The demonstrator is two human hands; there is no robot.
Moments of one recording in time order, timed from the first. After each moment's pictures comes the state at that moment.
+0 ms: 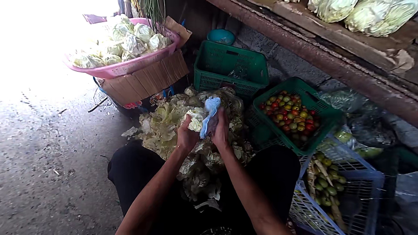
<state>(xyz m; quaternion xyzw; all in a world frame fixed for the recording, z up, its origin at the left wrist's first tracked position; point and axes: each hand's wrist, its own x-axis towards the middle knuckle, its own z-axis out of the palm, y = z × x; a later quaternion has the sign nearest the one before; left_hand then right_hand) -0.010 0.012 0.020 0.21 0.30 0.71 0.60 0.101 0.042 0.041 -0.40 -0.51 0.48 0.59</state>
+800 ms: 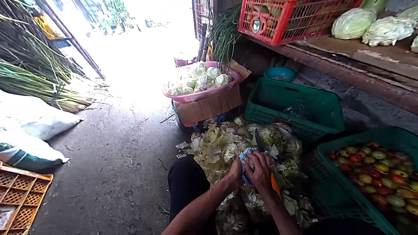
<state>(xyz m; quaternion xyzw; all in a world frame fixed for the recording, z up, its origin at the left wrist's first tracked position) 0.005 0.000 0.011 0.09 0.37 0.60 0.70 0.111 0.046 -0.022 -0.34 -0.81 0.00 0.47</state>
